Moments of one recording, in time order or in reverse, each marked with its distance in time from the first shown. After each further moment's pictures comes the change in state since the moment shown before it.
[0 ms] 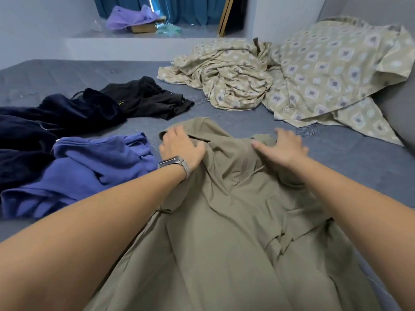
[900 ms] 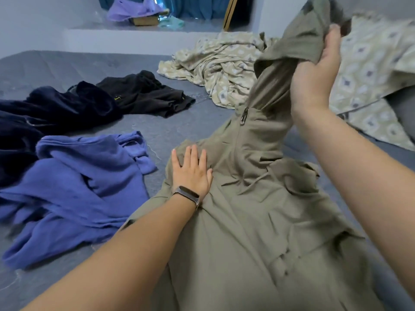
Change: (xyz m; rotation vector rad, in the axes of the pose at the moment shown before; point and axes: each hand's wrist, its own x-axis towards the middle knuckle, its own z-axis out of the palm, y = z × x) left_hand -0.024 -0.024 0.079 0.560 -0.074 0.312; right_hand 0.021 -0.085 -0.077 1.162 0.682 -0.498
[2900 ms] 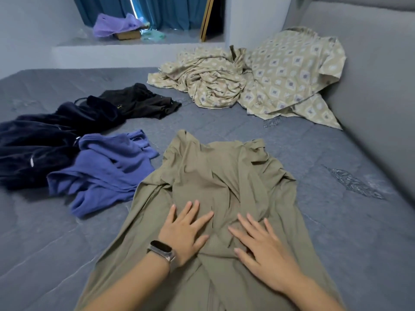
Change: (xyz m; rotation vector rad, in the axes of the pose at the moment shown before) left_hand -0.244 -0.015 -0.087 -0.138 -0.380 0.370; right_hand -0.319 -0.098 -0.209 -0.990 -1.179 0.140
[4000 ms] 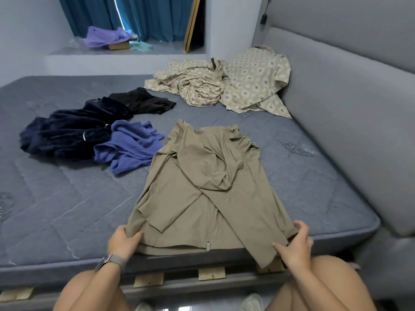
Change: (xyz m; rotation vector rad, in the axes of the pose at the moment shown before) left_hand -0.246 -0.062 0.035 -0.915 0.190 -0.821; right_hand -0.228 -0.071 0.007 0.641 0.576 0.995
